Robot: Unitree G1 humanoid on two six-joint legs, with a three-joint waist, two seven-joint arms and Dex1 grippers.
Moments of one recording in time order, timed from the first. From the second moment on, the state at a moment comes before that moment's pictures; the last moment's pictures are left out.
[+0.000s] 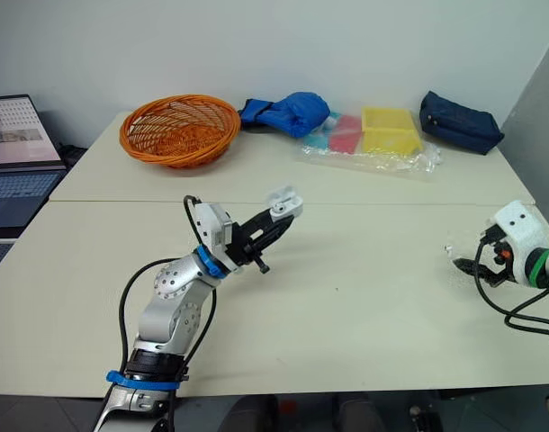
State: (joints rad) left arm -0.37 0.22 -0.02 0.01 -0.35 -0.01 -0.78; right arm -0.31 -1.10 -0.06 0.13 0.31 0.64 0.84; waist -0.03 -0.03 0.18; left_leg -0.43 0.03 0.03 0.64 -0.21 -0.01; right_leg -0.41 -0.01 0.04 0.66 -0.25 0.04
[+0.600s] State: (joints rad) left arm -0.33 0.24 -0.03 -0.05 -0.35 -0.01 -0.71; right arm -0.63 -0.81 -0.03 0.52 0.19 0.75 0.62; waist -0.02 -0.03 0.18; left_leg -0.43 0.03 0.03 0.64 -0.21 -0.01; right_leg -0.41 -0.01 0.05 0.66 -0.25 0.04
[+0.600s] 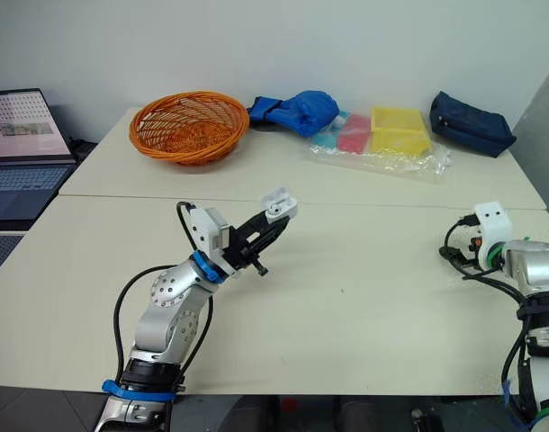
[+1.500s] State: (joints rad) left arm -0.35 0.24 -0.04 -0.04 -0.35 -0.01 -0.73; right arm -0.27 -1.12 0.08 -0.06 0.29 0.73 1.11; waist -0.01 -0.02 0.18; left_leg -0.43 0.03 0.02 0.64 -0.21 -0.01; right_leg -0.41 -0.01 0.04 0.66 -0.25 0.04
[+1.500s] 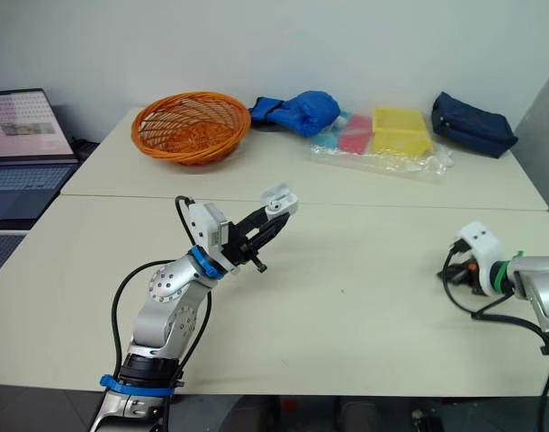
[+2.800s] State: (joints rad) left arm -0.30 0.23 -0.05 -0.07 -0.35 0.01 -0.71; right arm -0.09 -1.29 0.07 0.19 -0.04 0.05 1.24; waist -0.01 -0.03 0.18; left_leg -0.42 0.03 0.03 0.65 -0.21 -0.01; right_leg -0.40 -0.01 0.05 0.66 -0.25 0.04
